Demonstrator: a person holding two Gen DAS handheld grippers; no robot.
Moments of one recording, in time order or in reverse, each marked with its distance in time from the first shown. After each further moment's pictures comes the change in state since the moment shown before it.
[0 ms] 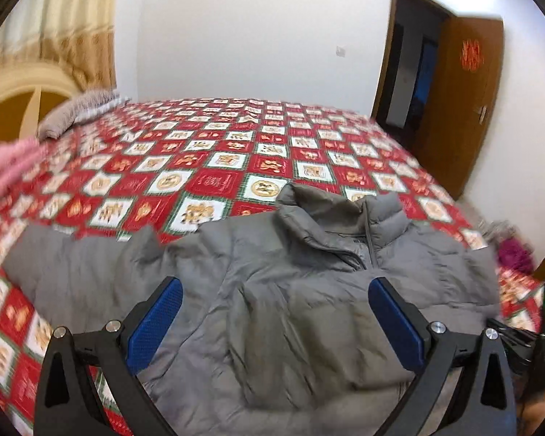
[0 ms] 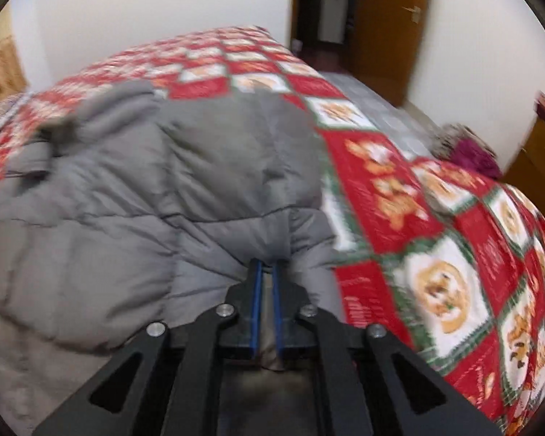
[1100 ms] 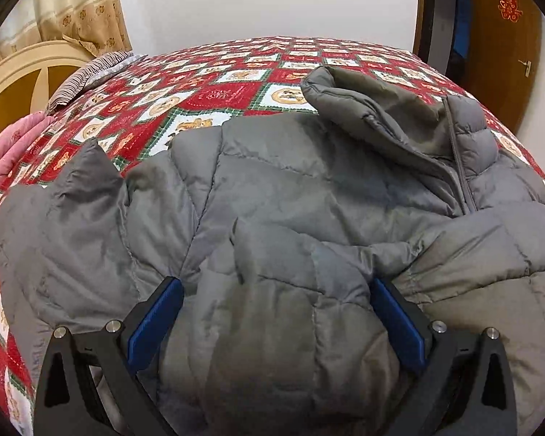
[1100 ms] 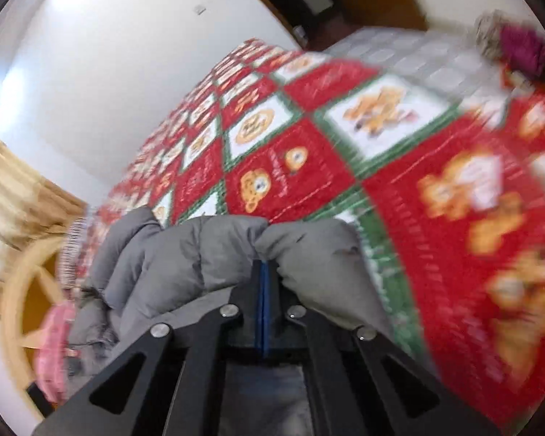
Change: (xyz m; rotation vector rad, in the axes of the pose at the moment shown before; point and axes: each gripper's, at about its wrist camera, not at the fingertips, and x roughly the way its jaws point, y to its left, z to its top) left arm 0.124 0.002 -0.046 -0.010 0.191 0.163; right arm 0.079 -0.079 0.094 0.401 -0.056 0.432
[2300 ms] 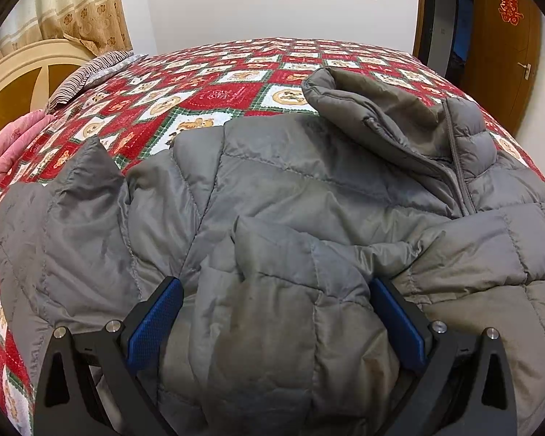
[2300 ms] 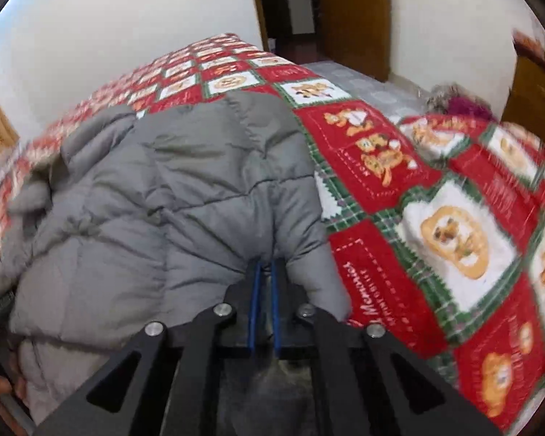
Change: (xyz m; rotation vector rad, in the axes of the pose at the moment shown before) left arm -0.001 0.003 0.001 -0.001 -0.007 -0.001; right arm -0.053 0.041 -0.105 -0.245 0.011 -0.389
